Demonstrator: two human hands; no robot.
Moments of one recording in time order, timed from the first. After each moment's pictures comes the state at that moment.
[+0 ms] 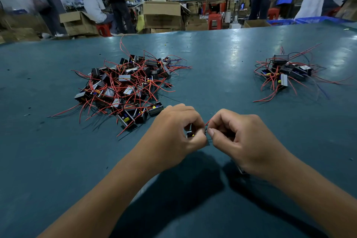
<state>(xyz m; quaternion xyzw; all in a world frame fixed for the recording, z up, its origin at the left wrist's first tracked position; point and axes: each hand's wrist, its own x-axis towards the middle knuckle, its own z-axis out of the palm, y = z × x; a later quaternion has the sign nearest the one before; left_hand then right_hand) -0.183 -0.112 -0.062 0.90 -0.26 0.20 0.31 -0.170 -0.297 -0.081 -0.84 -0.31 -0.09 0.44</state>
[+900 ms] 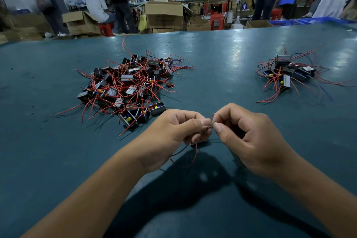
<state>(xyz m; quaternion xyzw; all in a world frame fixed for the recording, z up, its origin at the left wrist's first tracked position) -0.177 -0.108 -0.069 0.71 -0.16 -0.10 0.68 -0.174 -0.299 -0.076 -0.79 -0.34 -0.11 0.49</state>
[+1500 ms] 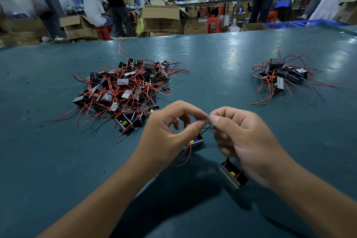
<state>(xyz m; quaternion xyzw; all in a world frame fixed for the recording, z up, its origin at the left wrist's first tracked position) -0.176 -0.110 -0.080 0.78 -0.25 0.20 0.53 -0.179 -0.284 -0.070 -0.63 -0.13 0.07 0.76</state>
